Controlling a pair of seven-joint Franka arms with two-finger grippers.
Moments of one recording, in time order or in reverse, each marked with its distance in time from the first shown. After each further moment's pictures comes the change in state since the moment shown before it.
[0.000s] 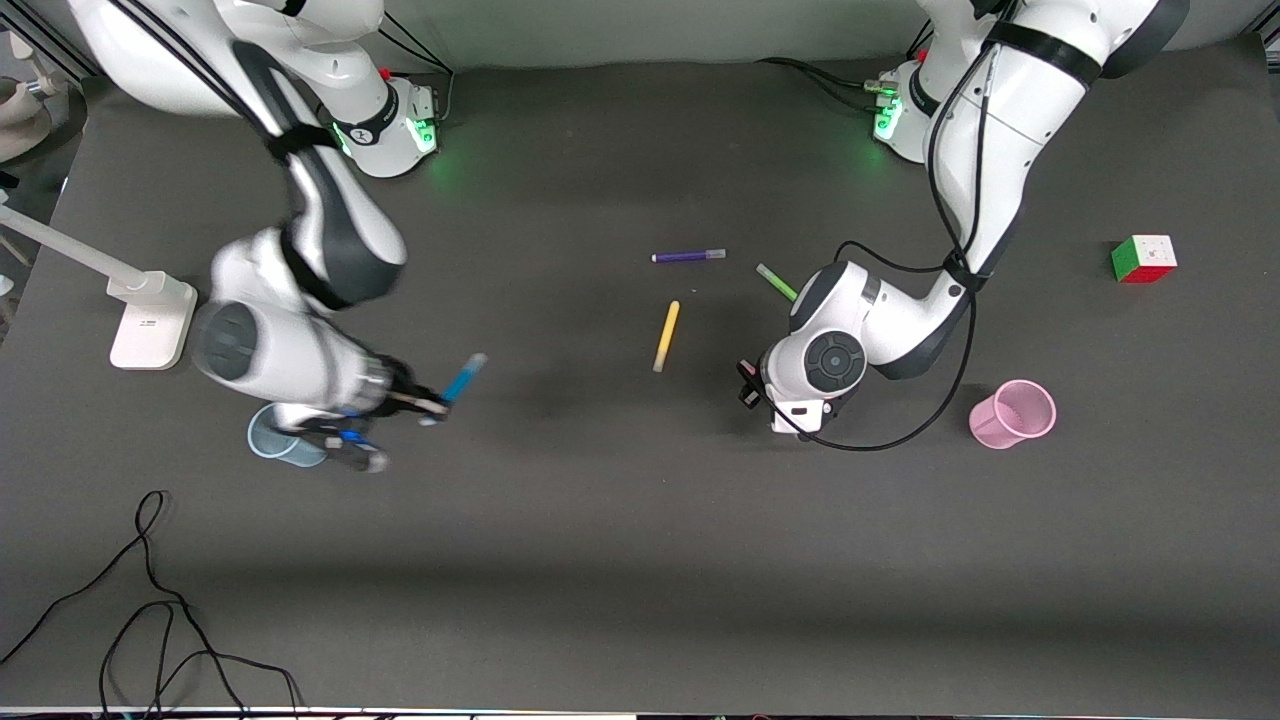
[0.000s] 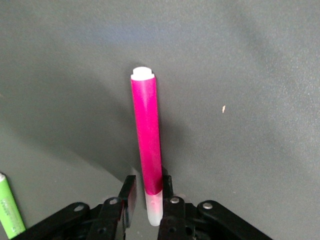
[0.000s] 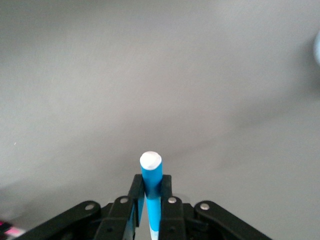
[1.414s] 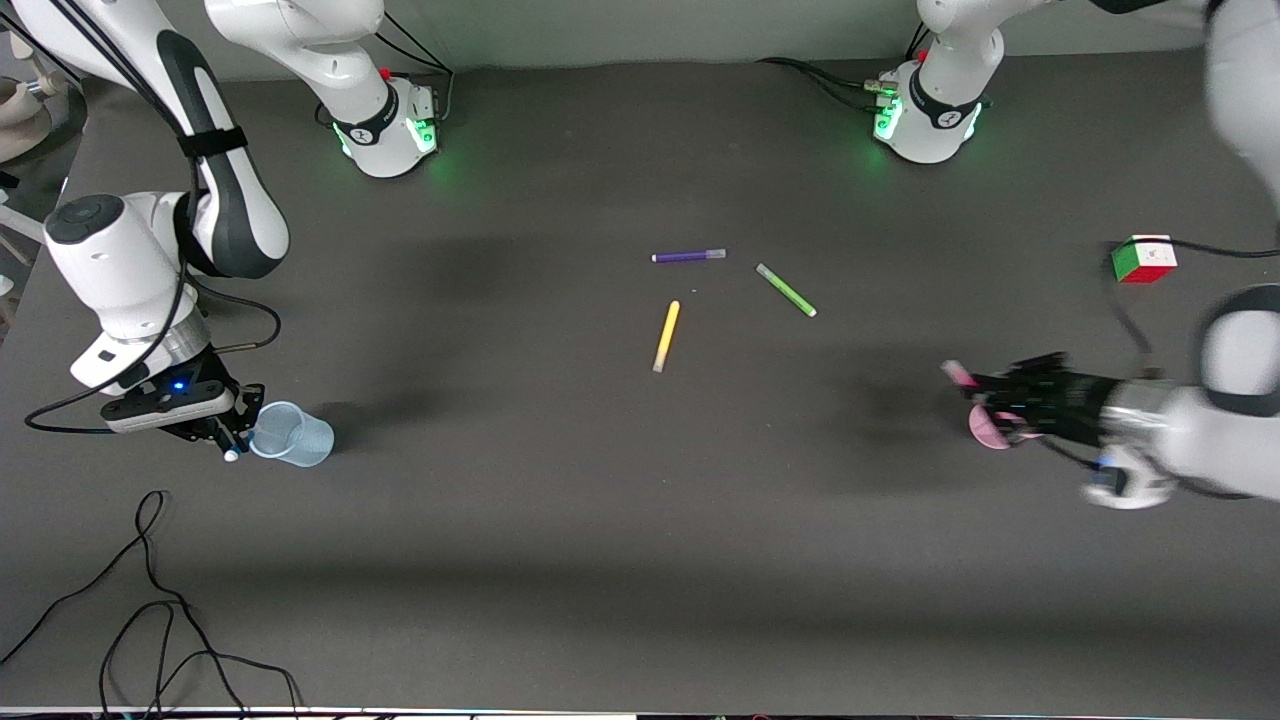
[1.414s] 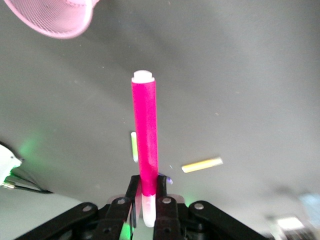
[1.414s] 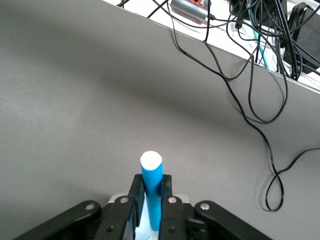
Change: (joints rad) left arm 0.539 -0.062 0.011 0.516 -0.363 -0.848 0.522; right arm -0.027 -0.171 -0.314 -0.502 -0.177 0.875 -0.958
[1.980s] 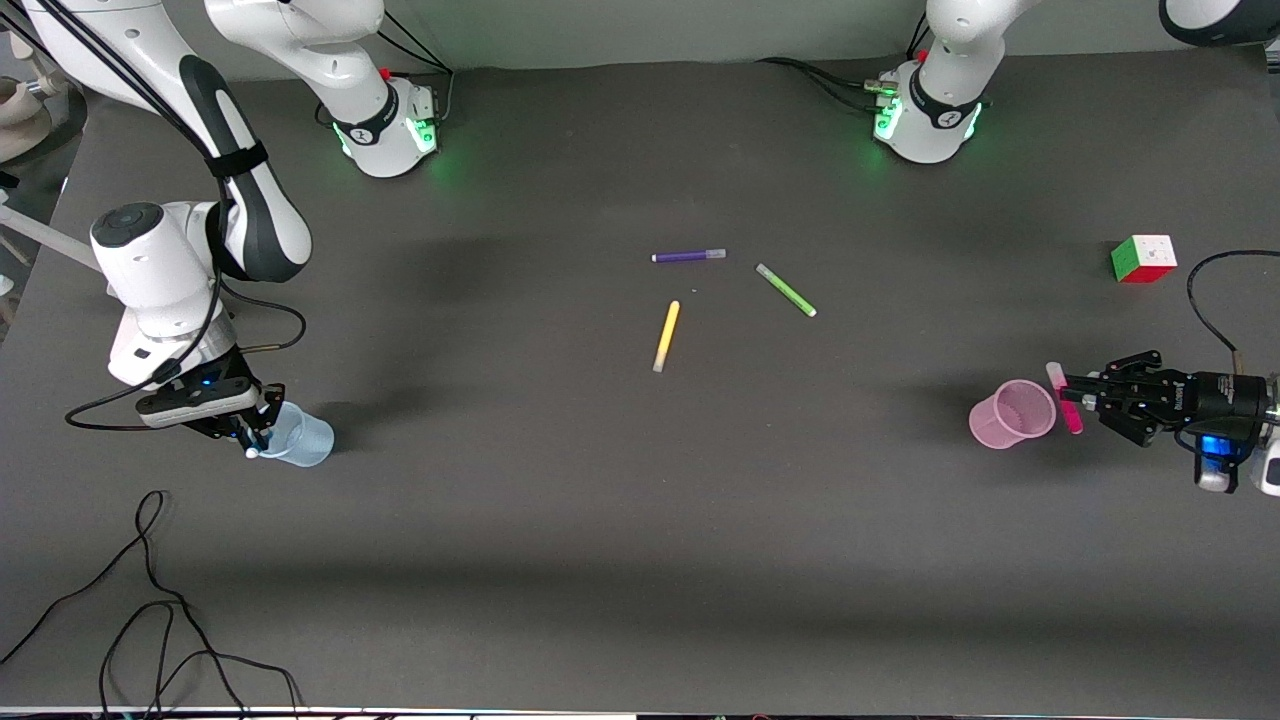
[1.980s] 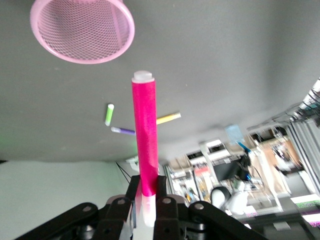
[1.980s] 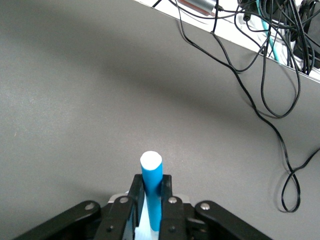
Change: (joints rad) left arm 0.287 0.153 0.002 -0.035 -0.285 -0.092 0.199; right arm 0.001 0.039 0.000 -0.063 0.000 0.118 0.000
